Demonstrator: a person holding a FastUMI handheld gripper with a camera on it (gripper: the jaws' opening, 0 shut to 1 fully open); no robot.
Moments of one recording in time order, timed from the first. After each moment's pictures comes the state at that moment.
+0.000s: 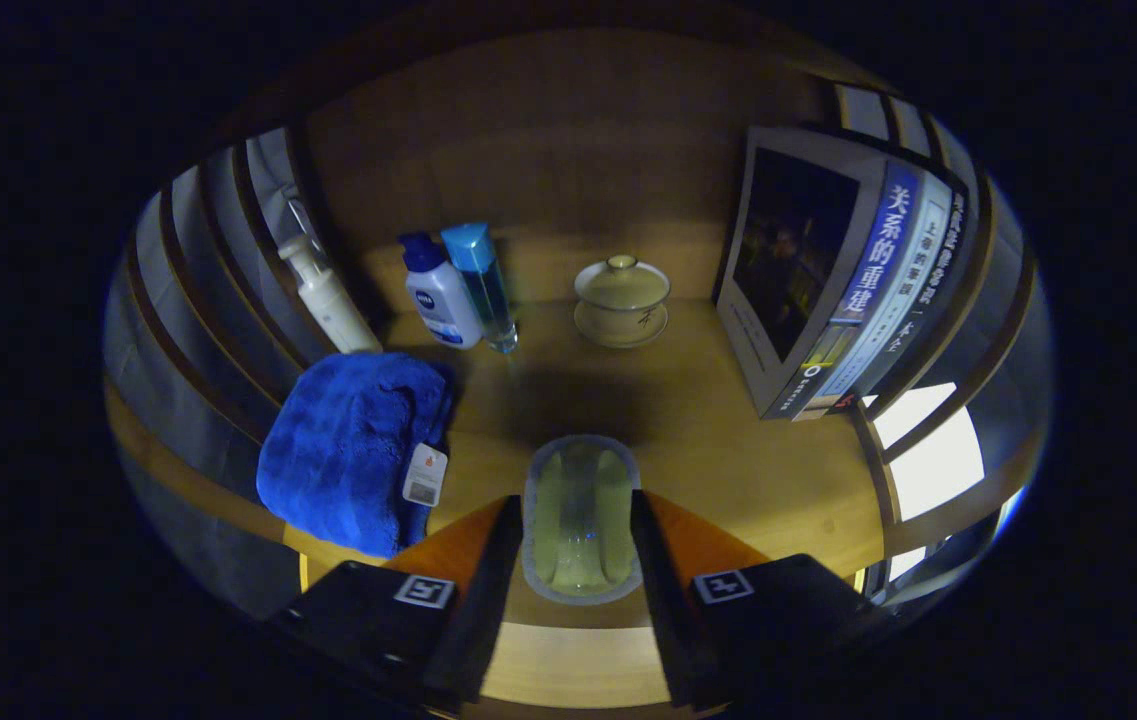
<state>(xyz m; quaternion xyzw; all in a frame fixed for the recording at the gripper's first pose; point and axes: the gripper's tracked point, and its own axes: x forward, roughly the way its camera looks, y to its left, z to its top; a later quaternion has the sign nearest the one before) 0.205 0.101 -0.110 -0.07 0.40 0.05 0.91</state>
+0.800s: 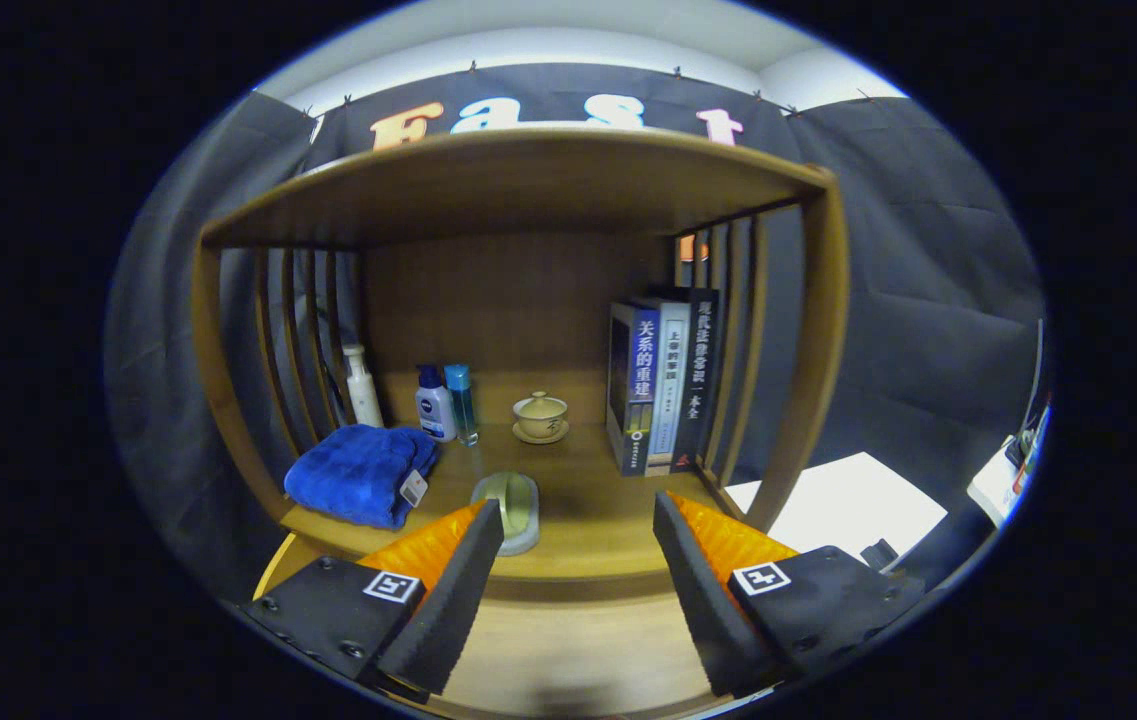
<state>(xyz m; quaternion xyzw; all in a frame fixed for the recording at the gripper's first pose) 0.045 0.006 -0.001 -0.08 0.13 0.03 0.99</state>
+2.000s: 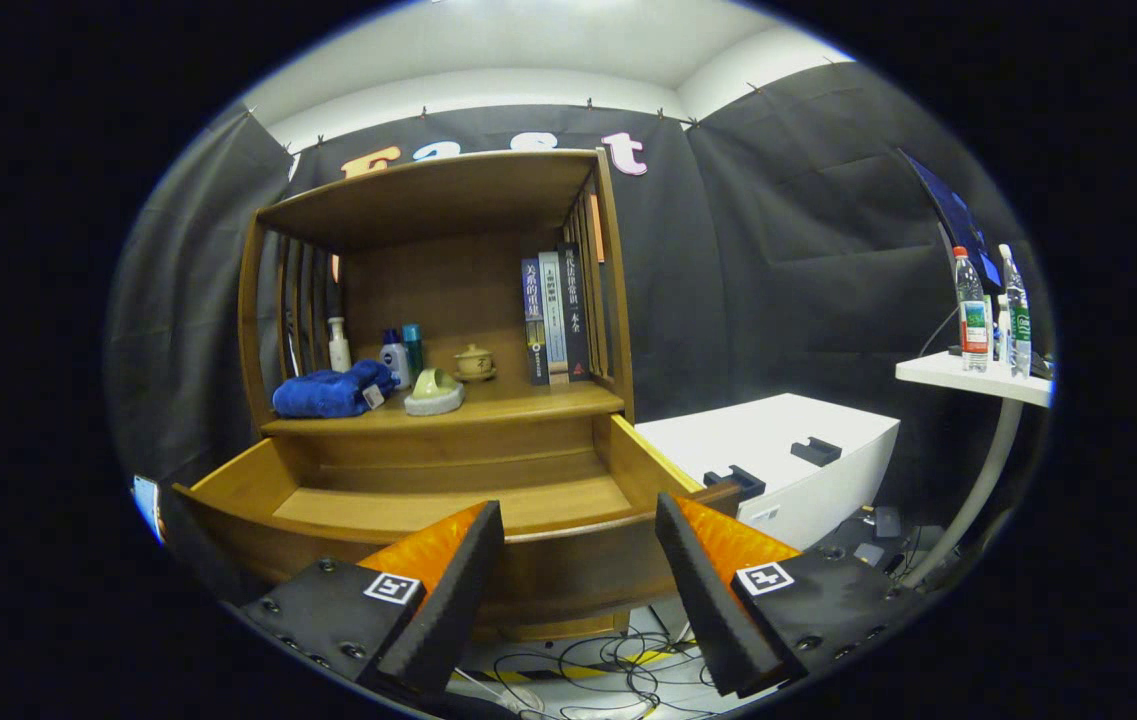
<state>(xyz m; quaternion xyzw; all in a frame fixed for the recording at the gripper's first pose) -0.121 -0.113 -0.158 -0.04 0.08 -0.03 1.00</state>
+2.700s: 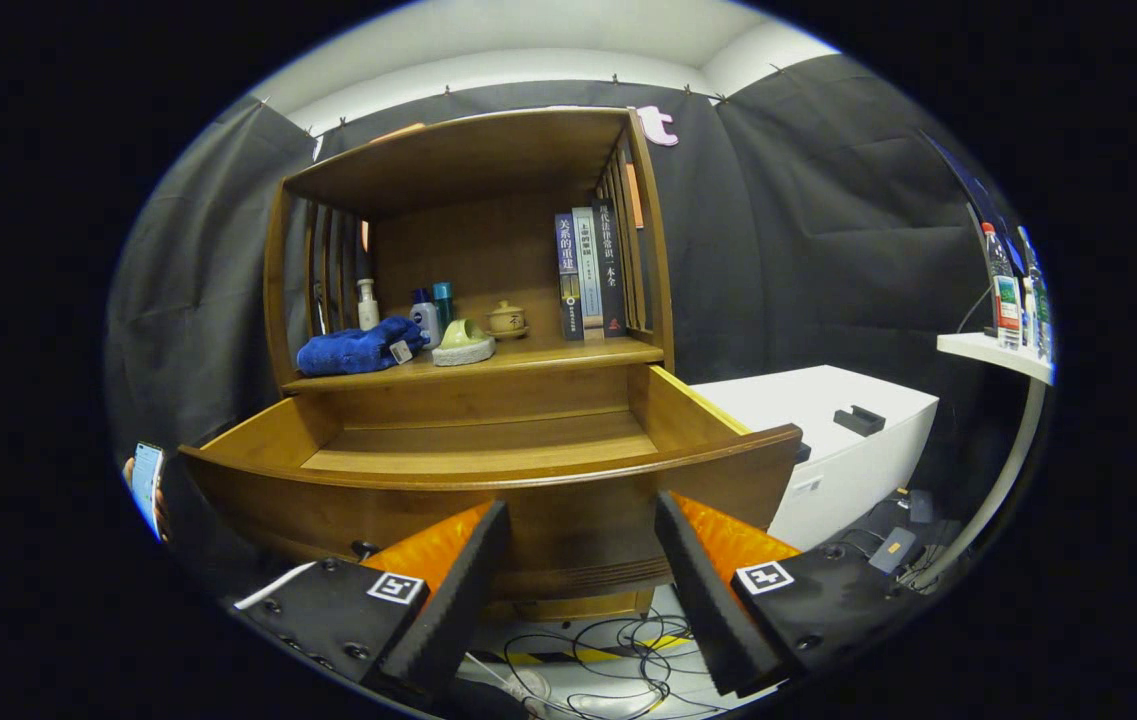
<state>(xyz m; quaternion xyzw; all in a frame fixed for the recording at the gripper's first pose) -0.123 -0.096 -0.204 -0.05 0.11 0.02 0.99</state>
